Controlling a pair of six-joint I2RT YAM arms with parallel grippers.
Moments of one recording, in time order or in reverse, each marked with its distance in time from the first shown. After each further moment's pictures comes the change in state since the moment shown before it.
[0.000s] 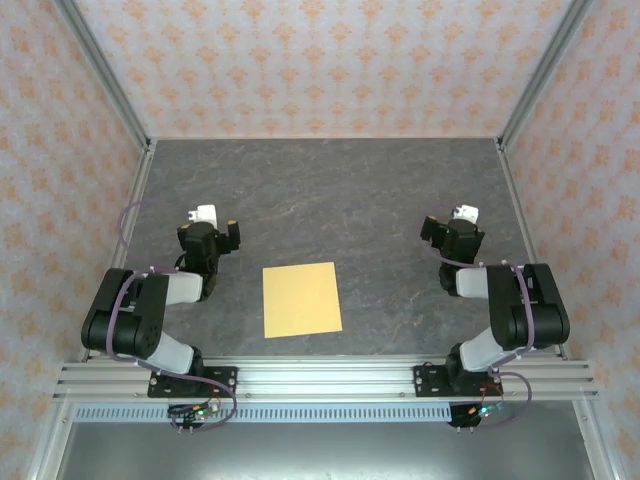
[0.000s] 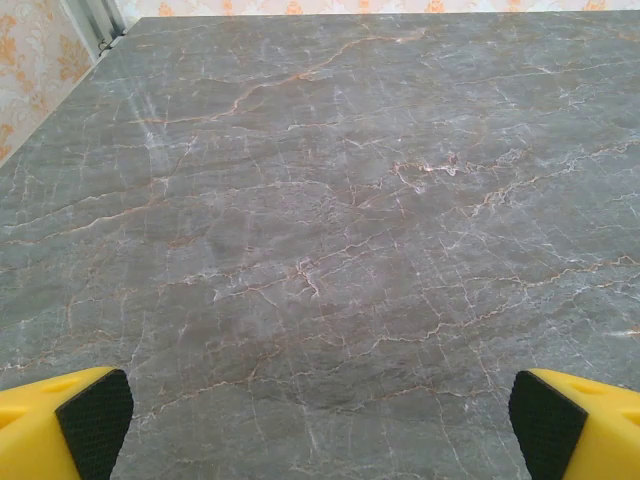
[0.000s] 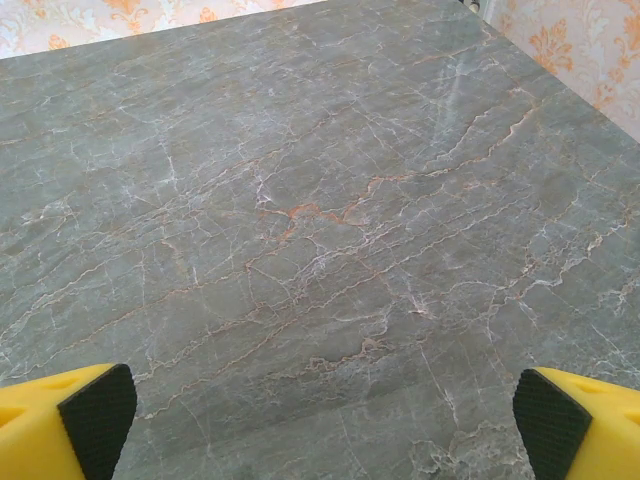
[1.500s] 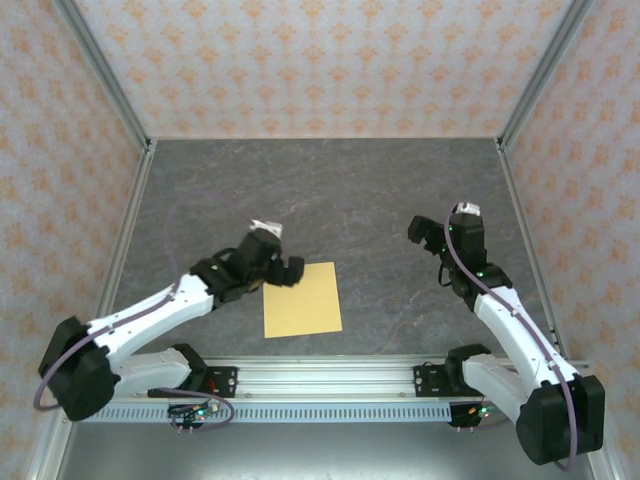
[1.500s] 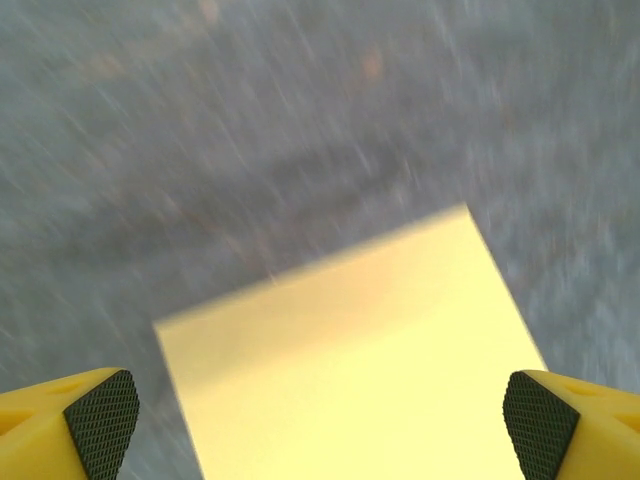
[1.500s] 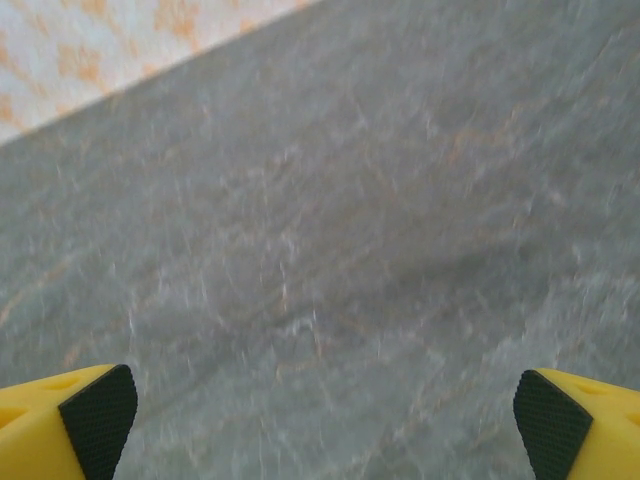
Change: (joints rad) left arm -0.676 -0.312 0.362 -1.144 0.076 -0.401; right arm 0.177 -0.602 0.186 -0.933 -0.131 0.297
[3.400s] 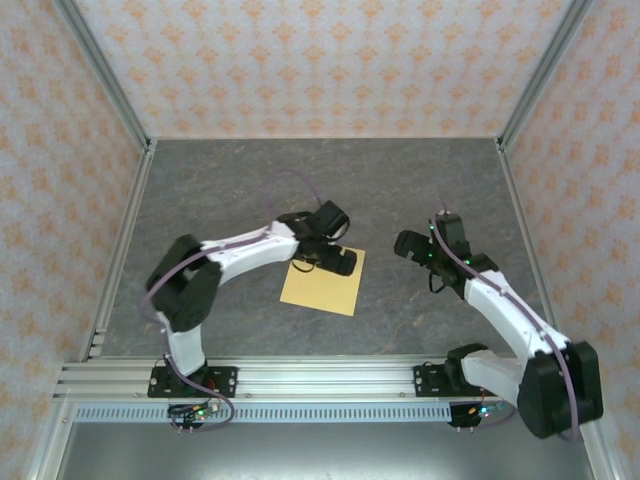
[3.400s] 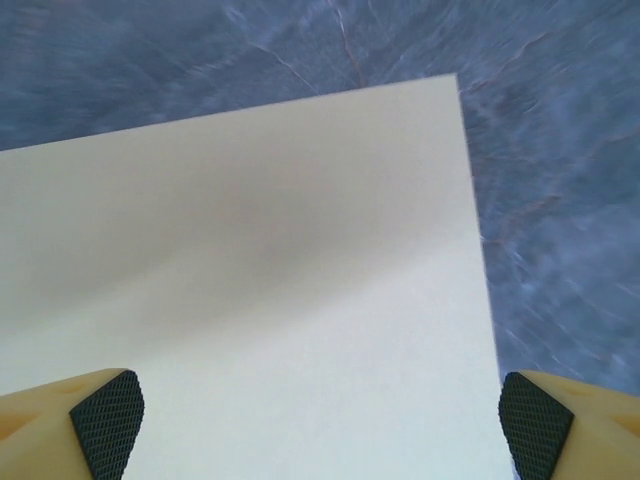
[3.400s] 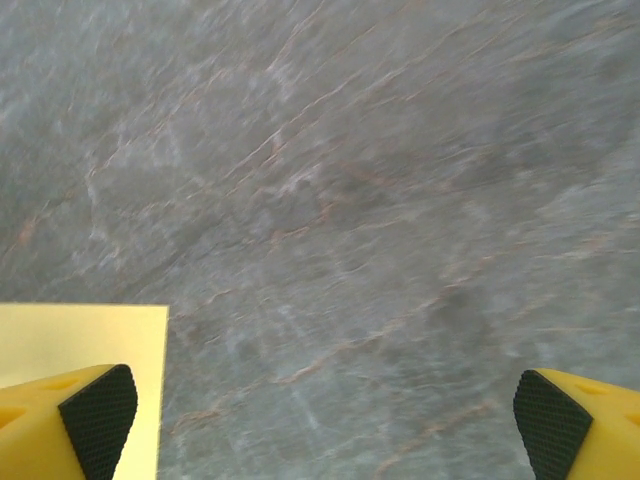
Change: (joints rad) left arm 0.005 0.591 0.520 -0.136 0.250 0.014; right arm 0.090 0.192 0.069 -0.153 -0.074 0.084
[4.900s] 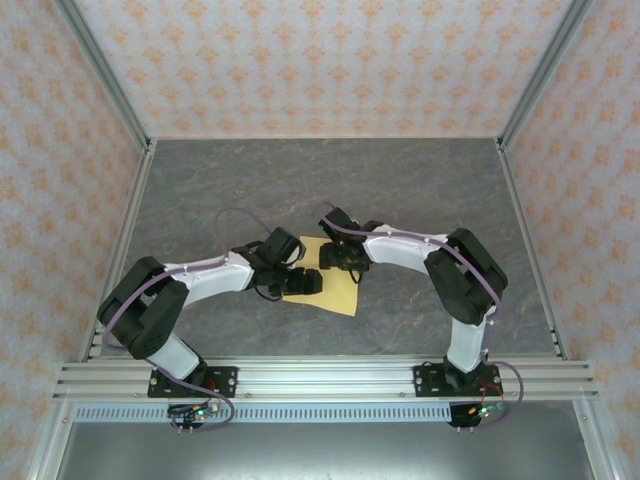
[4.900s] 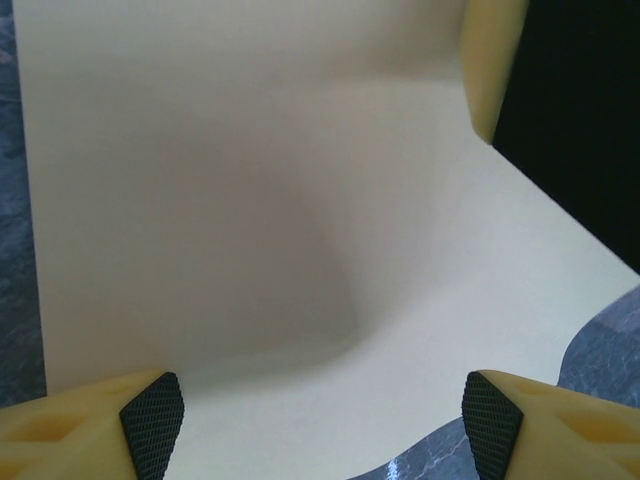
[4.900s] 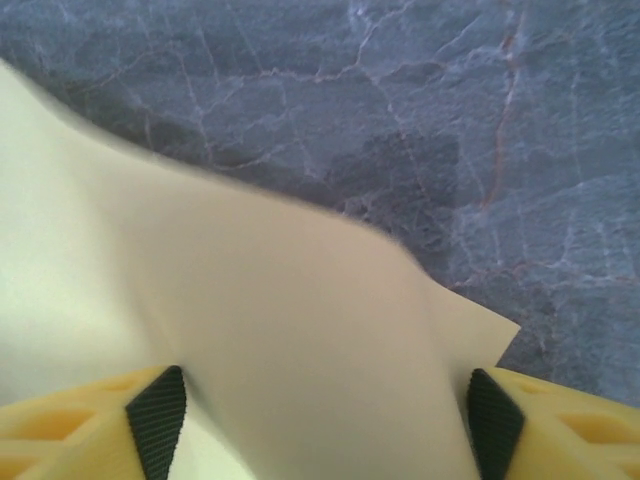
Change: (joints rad) left arm 0.109 -0.212 -0.507 0.309 0.249 -0.219; right arm 0.454 0.732 0.484 -0.085 0.019 0.131
